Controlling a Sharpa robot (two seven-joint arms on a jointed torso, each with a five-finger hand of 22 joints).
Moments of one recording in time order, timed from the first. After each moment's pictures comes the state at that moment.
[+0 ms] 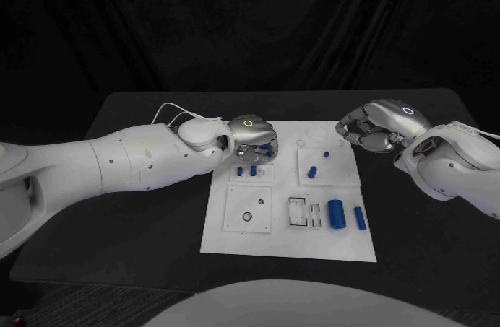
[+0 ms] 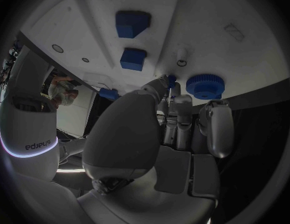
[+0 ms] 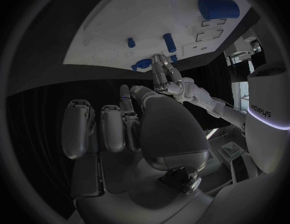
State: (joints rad) left arm 1.24 -0.57 -0.21 1.23 -1.72 -0.33 0.24; left_hand 1.56 -0.10 0.33 0.12 0.12 1.10 0.08 0.09 0.23 1.11 0.04 0.24 0.22 1.24 -0.04 1.18 0.84 0.06 1.43 0.08 1.35 1.31; right arm 1.30 -0.95 -0.21 1.55 -1.53 -0.54 0.03; right_hand 1.32 -0.02 0.29 0.20 0.43 1.01 0.09 0.12 0.22 1.47 0.00 1.54 1.31 1.47 -0.07 1.39 1.21 0.05 1.47 0.04 1.33 1.31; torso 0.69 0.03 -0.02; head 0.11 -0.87
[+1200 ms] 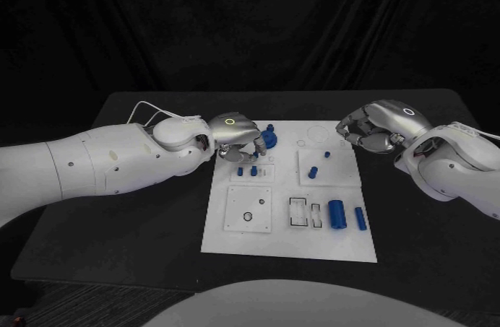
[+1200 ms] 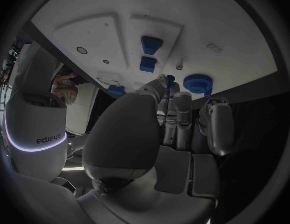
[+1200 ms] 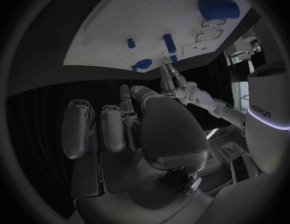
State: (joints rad) left arm 1.27 -0.73 -0.21 1.38 -1.72 -0.34 0.26; left_hand 1.56 -0.11 0.32 0.14 0.07 1.05 0.07 0.07 0.19 1.14 0.02 0.16 0.18 1.24 -0.04 1.14 0.78 0.06 1.43 0.08 1.31 1.31; right arm 1.30 -0.95 -0.21 1.55 -1.53 -0.54 0.03; right_hand 1.32 -0.02 0.29 0.20 0.43 1.01 0.09 0.12 0.22 1.47 0.00 1.54 1.31 1.47 -0.07 1.39 1.21 0.05 1.47 0.04 1.33 1.31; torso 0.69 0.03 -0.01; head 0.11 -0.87
